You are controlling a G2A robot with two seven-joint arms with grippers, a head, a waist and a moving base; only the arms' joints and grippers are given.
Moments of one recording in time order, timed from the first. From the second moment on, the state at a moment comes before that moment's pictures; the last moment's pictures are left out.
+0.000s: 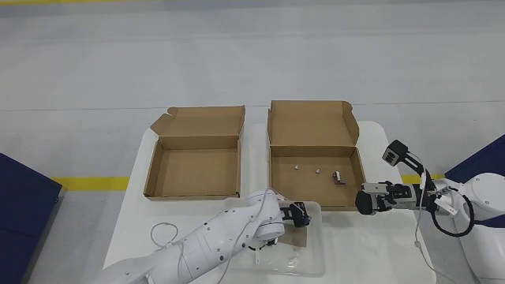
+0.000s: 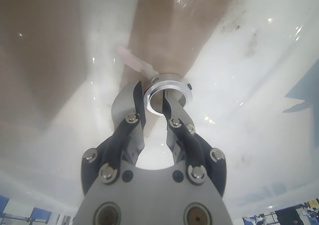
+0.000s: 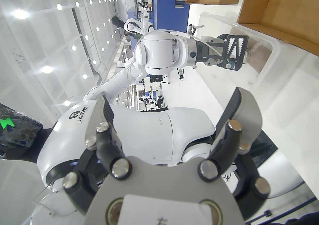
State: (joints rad) left arm 0.76 -1.48 -0.33 -1.26 1.03 -0.35 -1.32; right arm -1.44 -0.89 1.73 -1.64 0.45 0.06 1.54
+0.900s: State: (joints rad) left arm 0.85 -1.39 -0.52 -1.61 0.98 -0.39 -1.43; right arm -1.44 -0.89 1.73 -1.64 0.45 0.06 1.54
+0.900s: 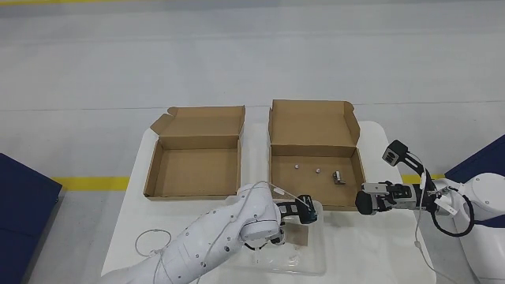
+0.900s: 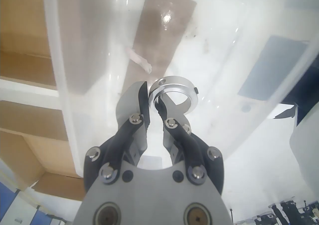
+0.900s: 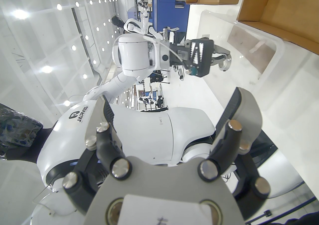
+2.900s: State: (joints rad) left arm 1.11 -1.06 -0.92 -1.66 0.97 -1.01 0.28; right arm -1.44 -0.89 1.73 -1.64 0.45 0.06 1.54
